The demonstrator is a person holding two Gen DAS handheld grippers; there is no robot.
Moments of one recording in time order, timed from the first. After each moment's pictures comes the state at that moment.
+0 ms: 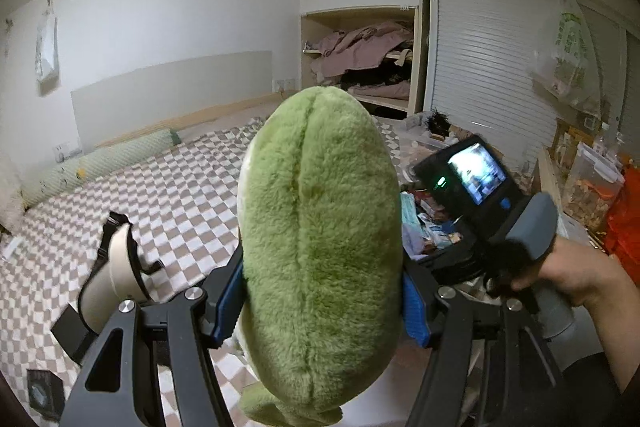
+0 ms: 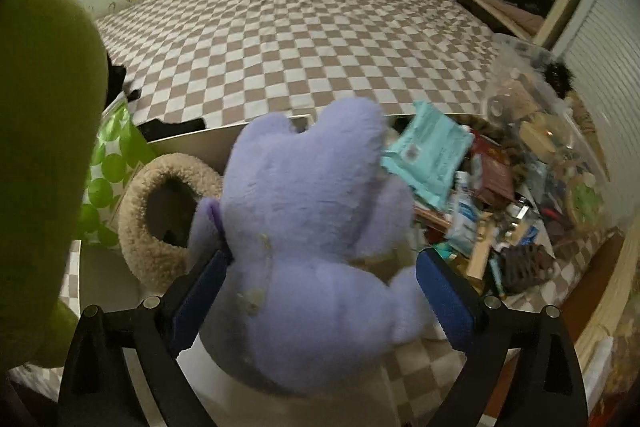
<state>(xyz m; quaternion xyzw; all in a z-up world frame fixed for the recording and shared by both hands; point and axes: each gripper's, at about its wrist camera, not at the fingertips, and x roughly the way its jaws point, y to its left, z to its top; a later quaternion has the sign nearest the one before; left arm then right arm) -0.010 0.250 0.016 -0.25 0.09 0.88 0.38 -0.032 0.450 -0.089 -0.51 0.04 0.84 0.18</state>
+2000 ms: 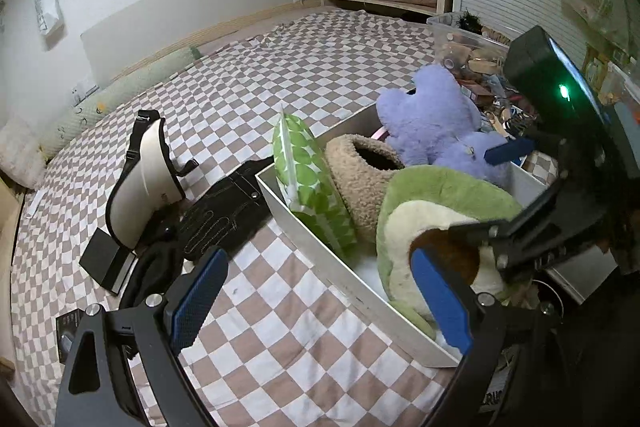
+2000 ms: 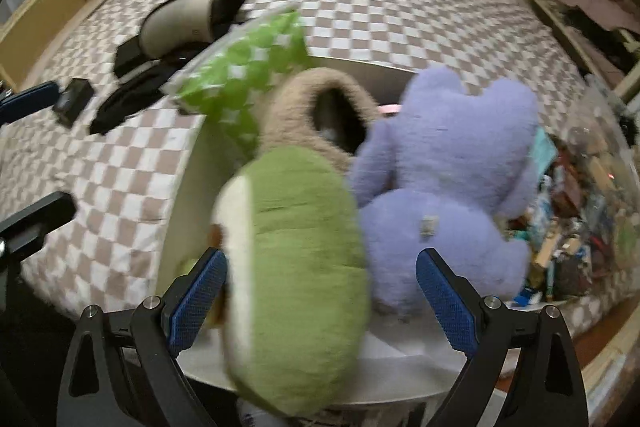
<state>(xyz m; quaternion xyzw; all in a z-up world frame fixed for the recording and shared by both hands) -0.012 0.199 -0.045 -0.37 0.18 0.85 0.32 -0.004 0.353 -0.105 -0.56 -0.03 0.83 0.01</state>
